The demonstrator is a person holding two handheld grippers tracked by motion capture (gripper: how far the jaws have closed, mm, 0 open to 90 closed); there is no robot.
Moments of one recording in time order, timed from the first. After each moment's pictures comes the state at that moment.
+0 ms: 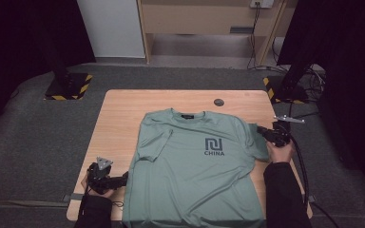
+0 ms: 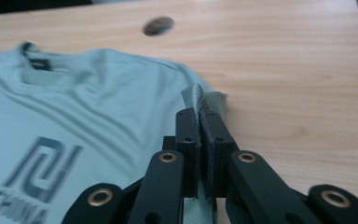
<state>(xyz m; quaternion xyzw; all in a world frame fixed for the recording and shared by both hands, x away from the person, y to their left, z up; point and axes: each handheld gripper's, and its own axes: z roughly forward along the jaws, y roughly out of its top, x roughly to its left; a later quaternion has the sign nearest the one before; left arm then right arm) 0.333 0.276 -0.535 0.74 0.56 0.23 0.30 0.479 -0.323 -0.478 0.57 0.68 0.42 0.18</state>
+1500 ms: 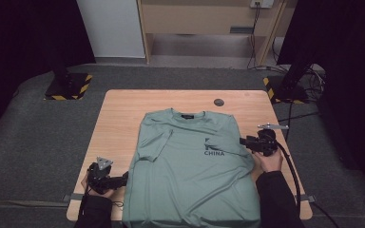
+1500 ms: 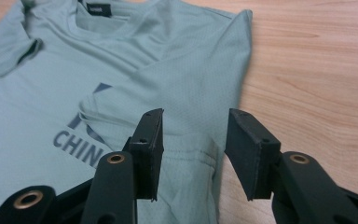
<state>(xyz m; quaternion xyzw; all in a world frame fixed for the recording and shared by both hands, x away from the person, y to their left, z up) 0.333 0.276 -0.535 0.74 0.56 0.23 0.30 0.455 -0.281 -0.490 0.52 0.74 0.41 0.13</state>
